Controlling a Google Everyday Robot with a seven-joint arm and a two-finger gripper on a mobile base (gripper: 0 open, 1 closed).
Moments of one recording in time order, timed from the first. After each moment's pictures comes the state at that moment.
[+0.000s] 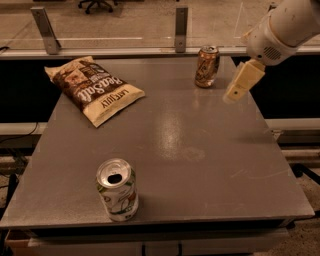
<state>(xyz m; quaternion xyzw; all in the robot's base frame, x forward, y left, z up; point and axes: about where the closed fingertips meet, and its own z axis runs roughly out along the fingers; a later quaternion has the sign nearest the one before) 0.603 -0.191 0.949 -0.57 0.77 -0.02 0.29</state>
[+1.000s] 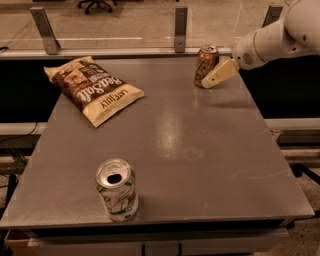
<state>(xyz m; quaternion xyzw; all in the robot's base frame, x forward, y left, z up) 0.725 -0.186 0.898 -0.45 0.78 0.10 0.42</state>
